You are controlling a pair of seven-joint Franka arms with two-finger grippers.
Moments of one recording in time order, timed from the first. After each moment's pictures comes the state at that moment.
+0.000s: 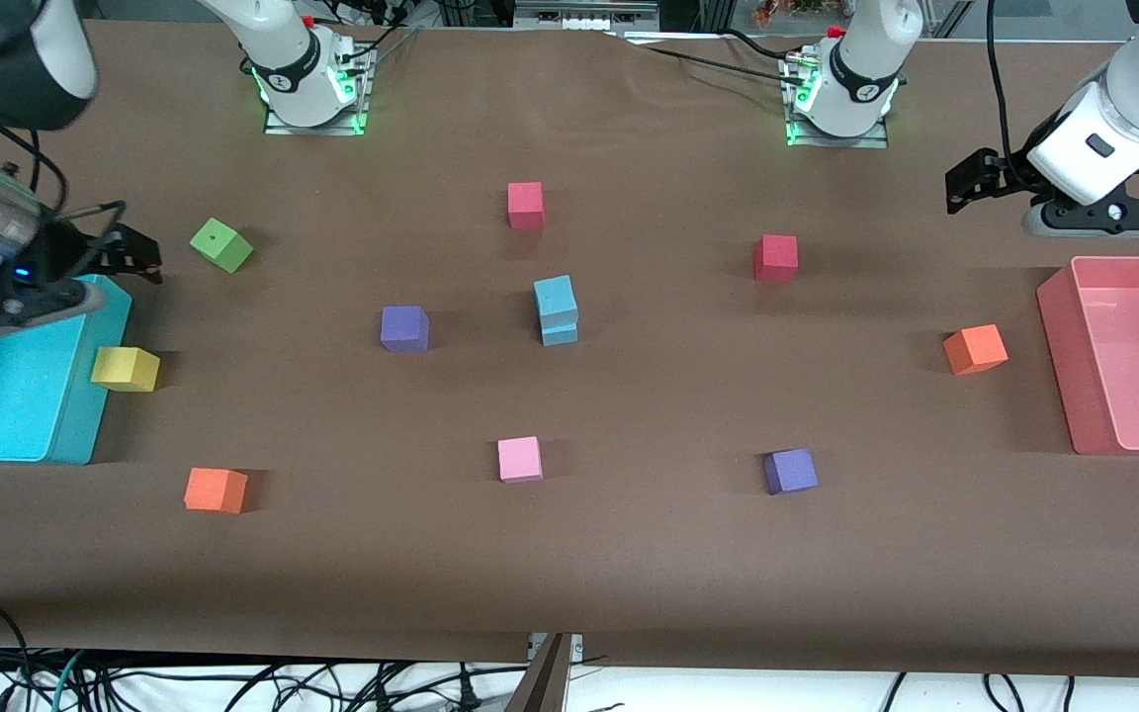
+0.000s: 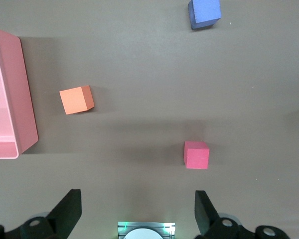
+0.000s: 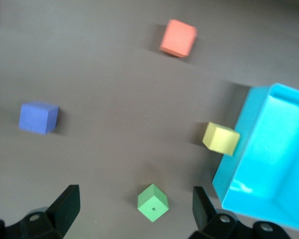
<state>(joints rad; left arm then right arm) -0.19 -0.11 0.09 -1.78 0.03 1.52 -0.10 0.07 0.08 -0.05 -1.64 -0.07 1.67 -0.18</state>
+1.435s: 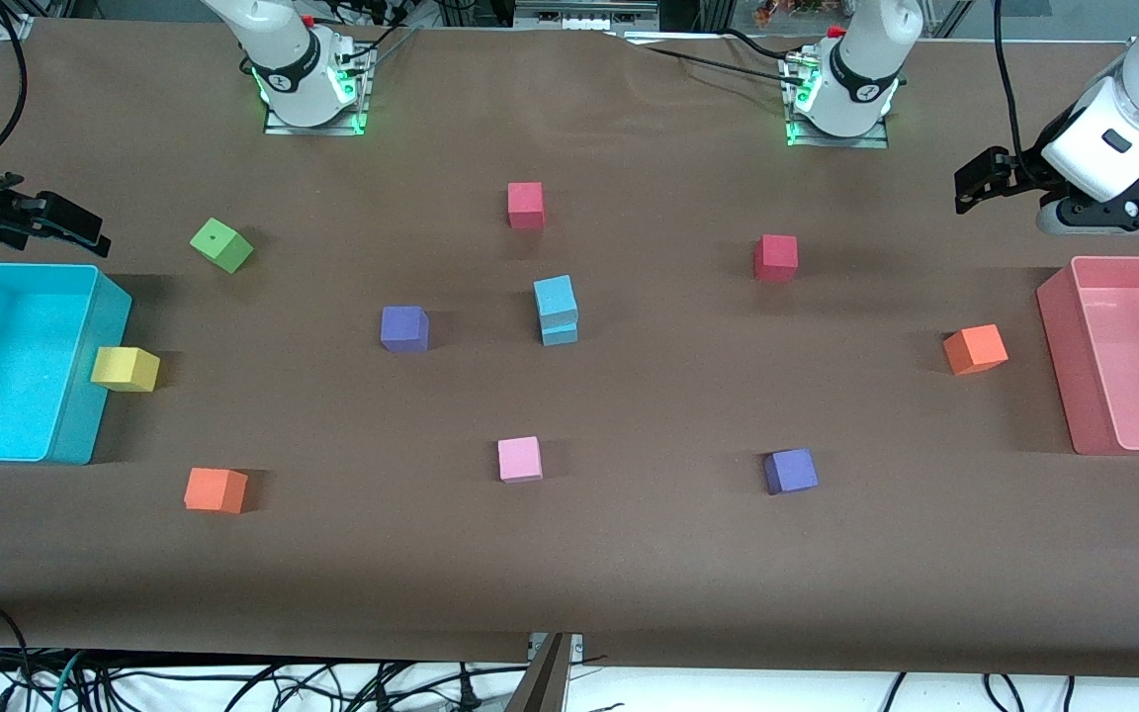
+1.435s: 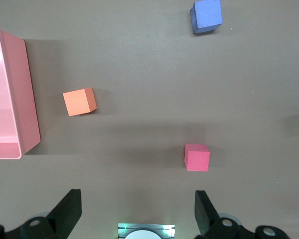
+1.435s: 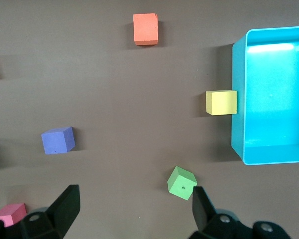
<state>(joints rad) -0.19 -0.11 0.09 -1.77 0.03 1.52 -0.10 -0.02 0.01 -0.01 -1.63 0.00 1.60 0.05</state>
